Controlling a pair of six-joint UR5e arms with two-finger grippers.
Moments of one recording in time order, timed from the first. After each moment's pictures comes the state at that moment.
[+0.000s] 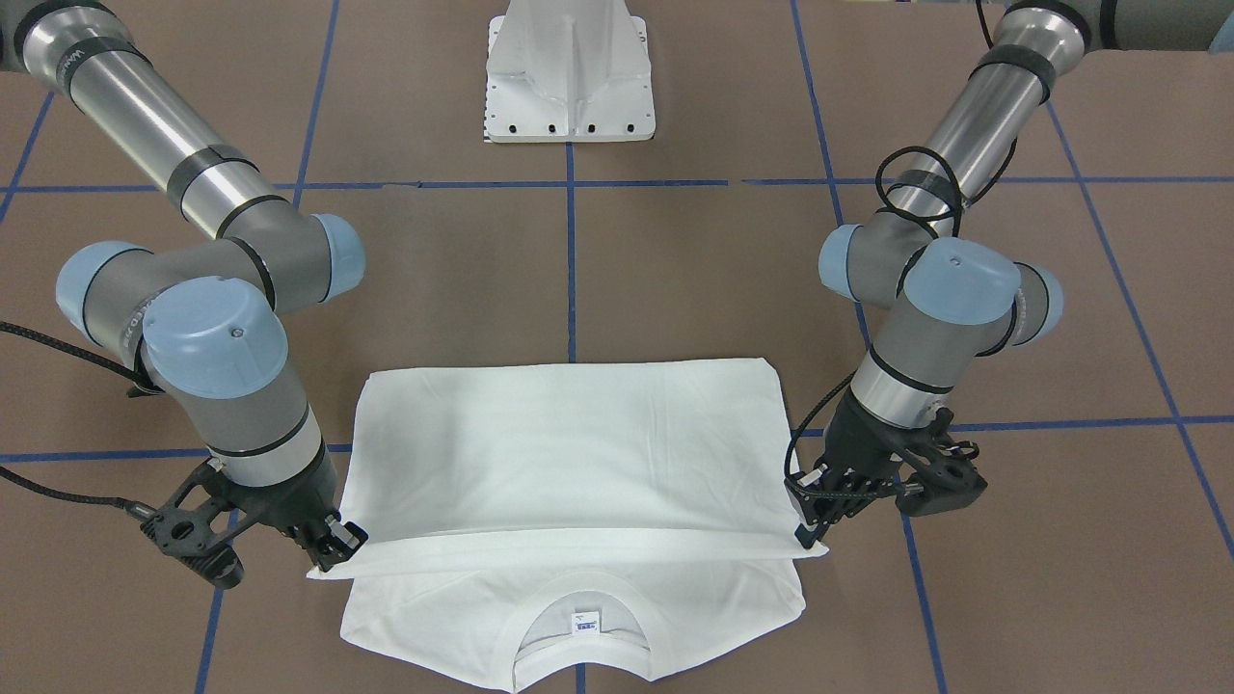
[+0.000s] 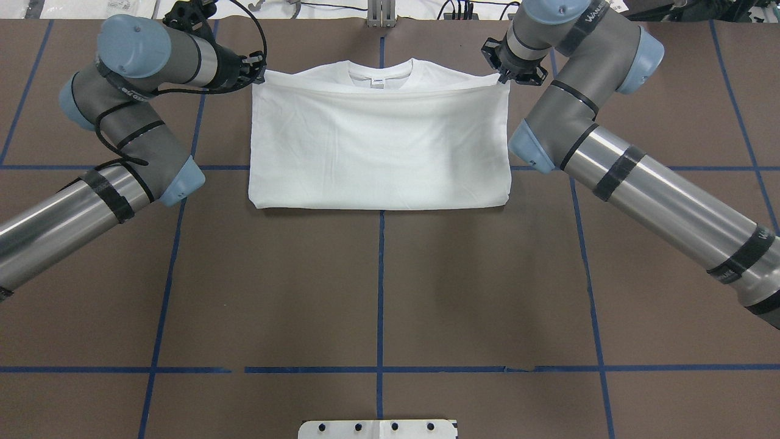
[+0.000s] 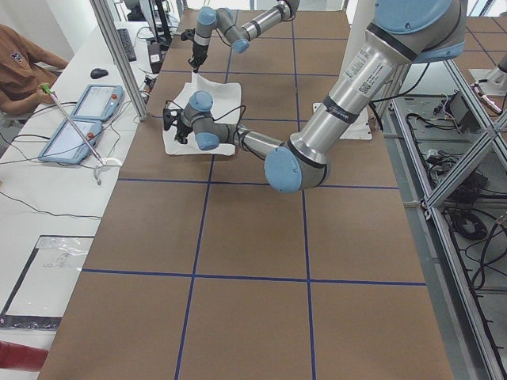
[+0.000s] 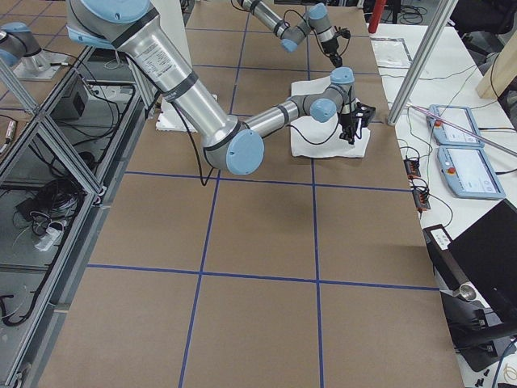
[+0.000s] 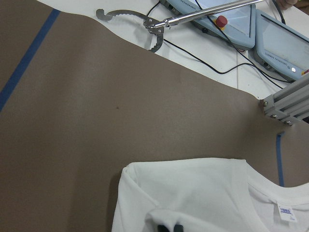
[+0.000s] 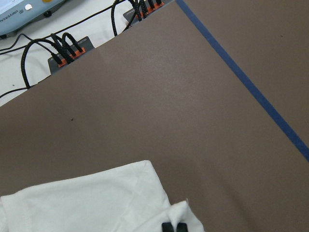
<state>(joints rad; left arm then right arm) -0.88 -2.26 -1.13 -2.47 -1.82 -1.38 0.89 -0.77 1.16 -1.23 1.84 1.50</state>
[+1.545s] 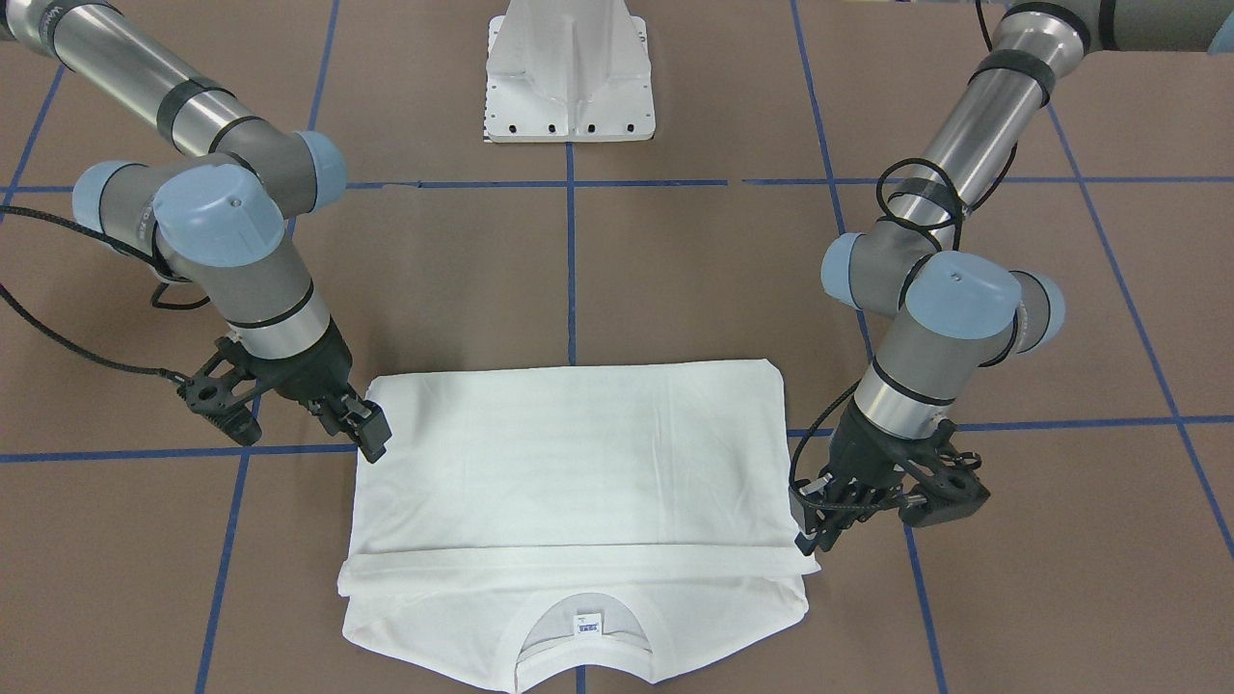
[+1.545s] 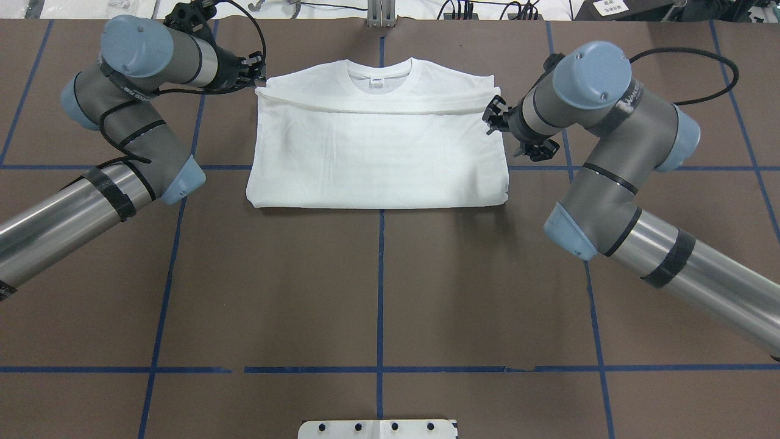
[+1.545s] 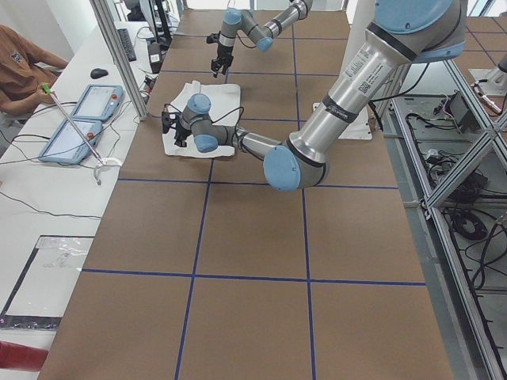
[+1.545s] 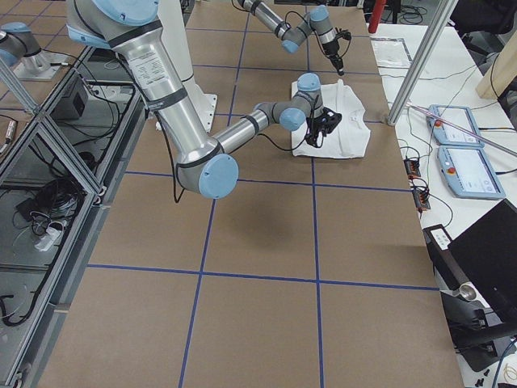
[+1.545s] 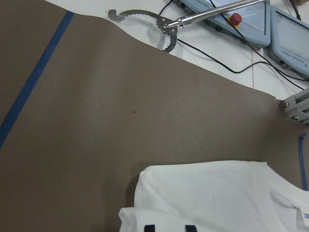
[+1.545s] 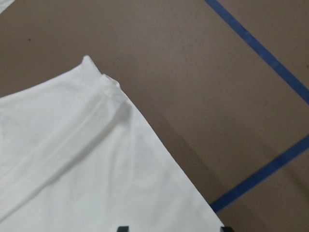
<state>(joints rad) -0.88 -2.27 -1.10 -2.47 -1.83 -1.37 0.77 -1.06 1.55 -1.22 1.87 1.74</state>
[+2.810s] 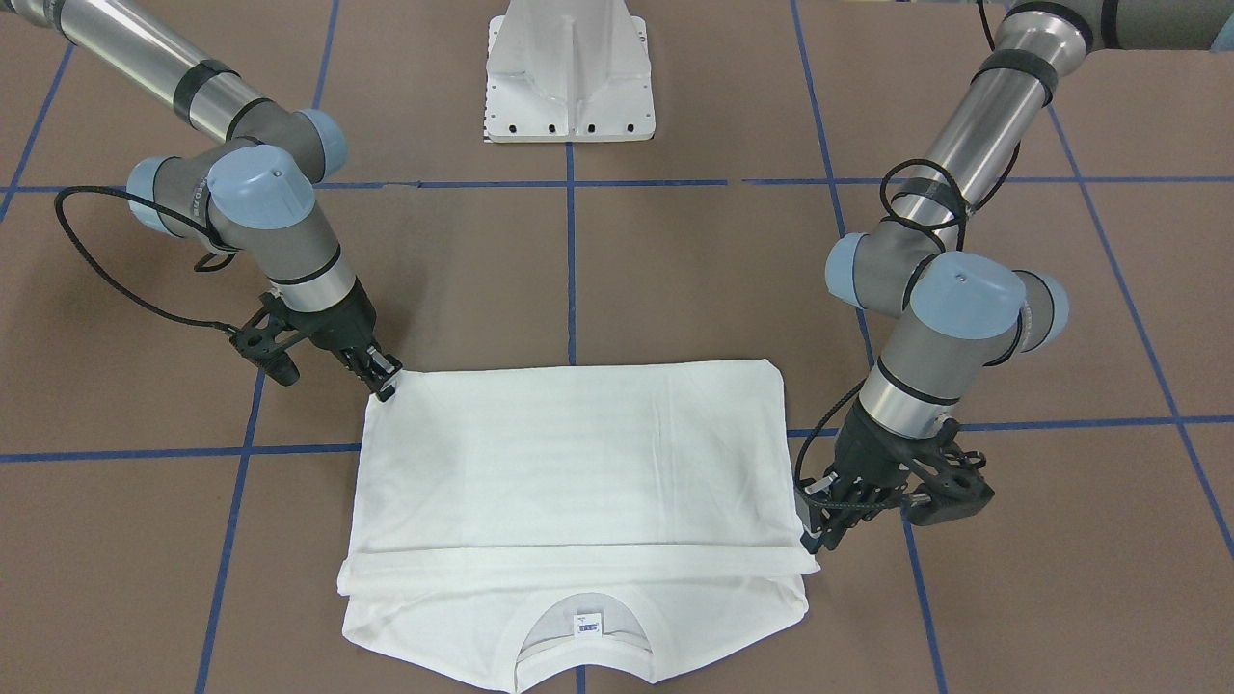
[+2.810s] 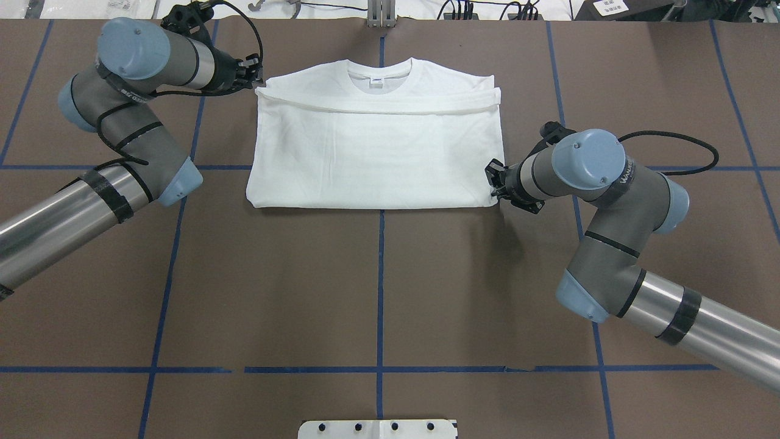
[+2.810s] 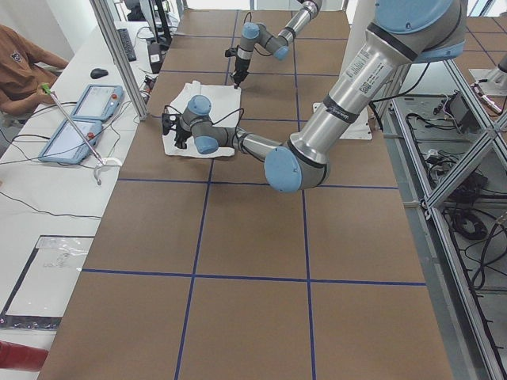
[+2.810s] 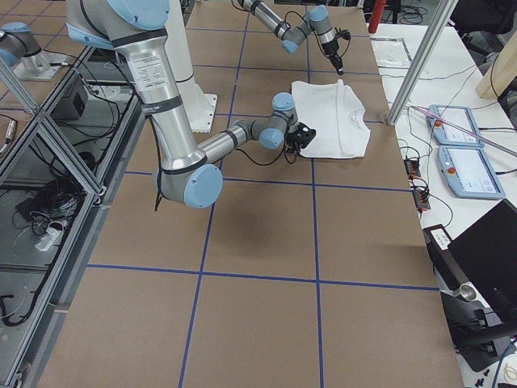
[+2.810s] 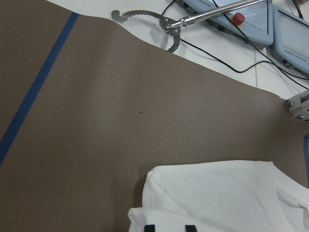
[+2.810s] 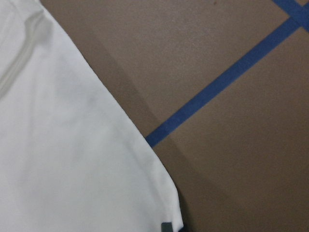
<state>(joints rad) -0.88 -2.26 -1.10 -2.48 -1.83 -1.37 0.65 -1.17 1.56 -1.04 1.80 1.85</state>
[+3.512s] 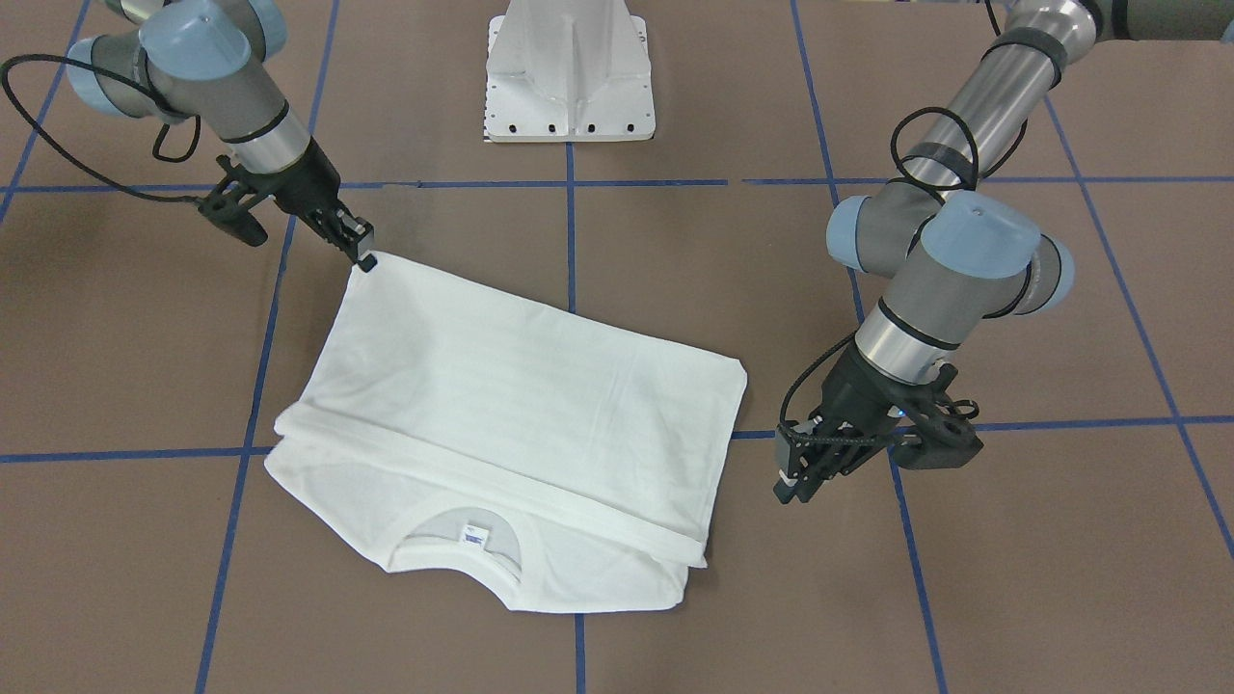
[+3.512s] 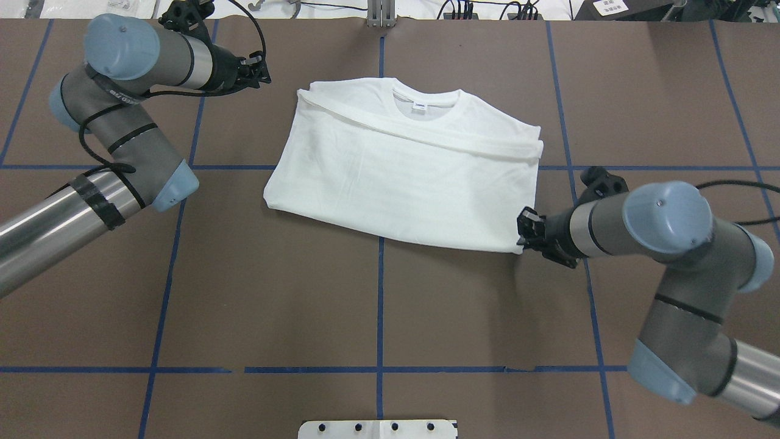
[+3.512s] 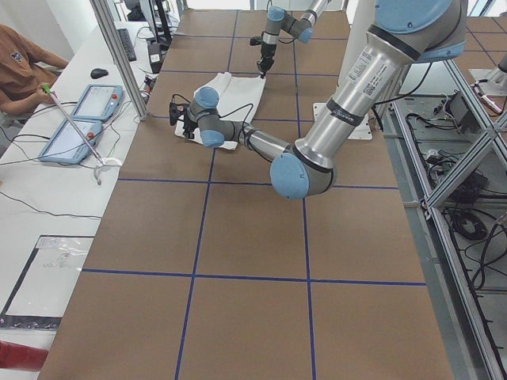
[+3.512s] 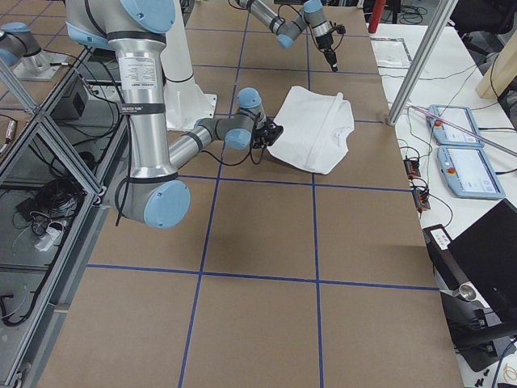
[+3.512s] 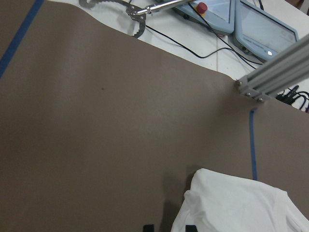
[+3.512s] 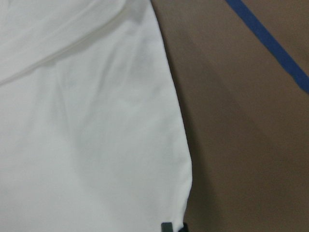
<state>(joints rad) -0.87 -2.16 -1.33 -2.46 -1.94 -1.41 0.47 -1.53 2.02 -1.04 1.84 1.94</state>
